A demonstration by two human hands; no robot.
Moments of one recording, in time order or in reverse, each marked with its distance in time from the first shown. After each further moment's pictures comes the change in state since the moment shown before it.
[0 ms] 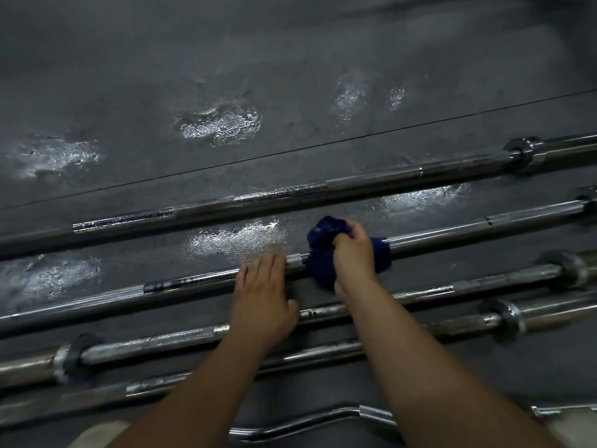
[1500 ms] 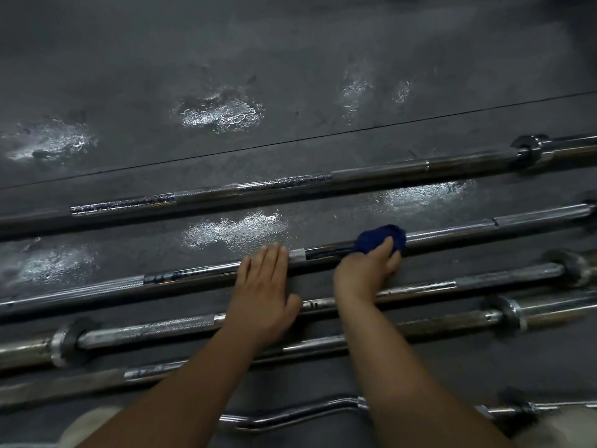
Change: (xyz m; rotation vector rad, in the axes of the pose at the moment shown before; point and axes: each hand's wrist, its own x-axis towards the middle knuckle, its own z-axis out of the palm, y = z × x) left_hand -0.007 -0.011 0.012 -0.004 -0.036 0.097; right_hand -0.015 0.033 -0.017 -0.337 0.446 -0.110
